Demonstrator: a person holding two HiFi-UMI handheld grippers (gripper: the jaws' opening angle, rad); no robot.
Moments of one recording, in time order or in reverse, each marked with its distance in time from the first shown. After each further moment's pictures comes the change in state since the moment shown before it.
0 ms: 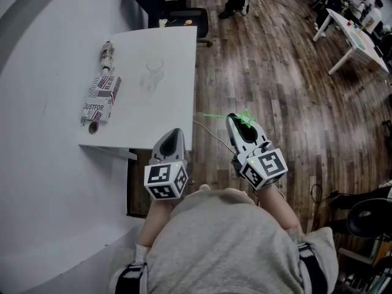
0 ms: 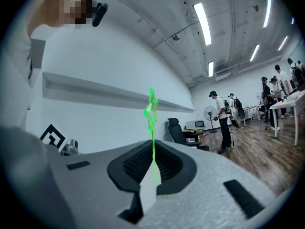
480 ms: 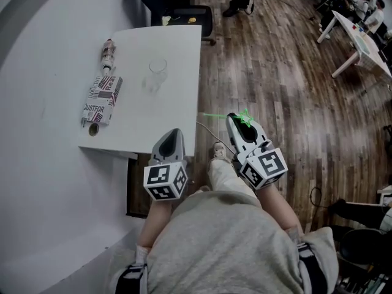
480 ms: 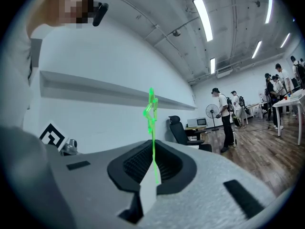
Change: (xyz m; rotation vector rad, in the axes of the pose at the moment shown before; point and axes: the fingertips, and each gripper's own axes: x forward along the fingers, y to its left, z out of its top) left arm 0.025 0.027 0.005 -0.032 0.006 0.035; right arm 0.041 -0.009 -0.003 0.009 0.024 0.029
